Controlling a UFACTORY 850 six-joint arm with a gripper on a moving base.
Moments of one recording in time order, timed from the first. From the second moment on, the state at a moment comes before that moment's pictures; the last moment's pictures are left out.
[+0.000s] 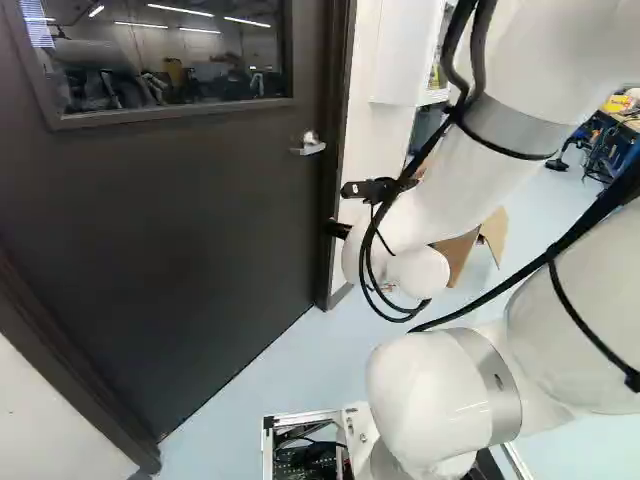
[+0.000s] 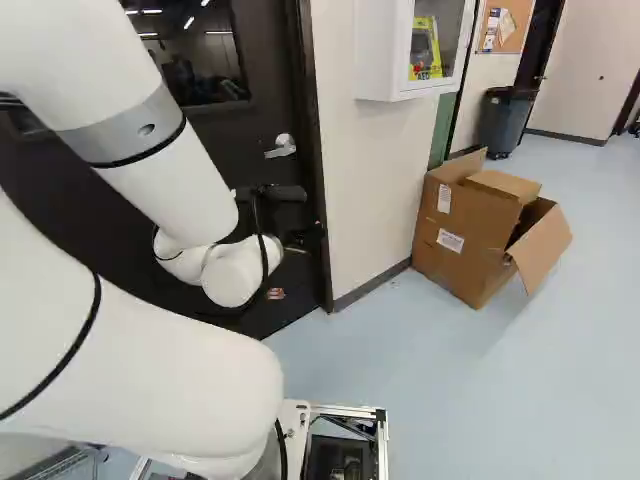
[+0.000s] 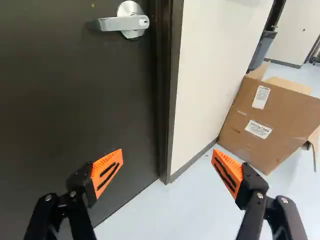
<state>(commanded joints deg) 0.0 16.0 -5.0 0.0 50.0 0.0</state>
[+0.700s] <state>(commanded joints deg) 0.0 16.0 -5.0 0.0 50.0 0.0</state>
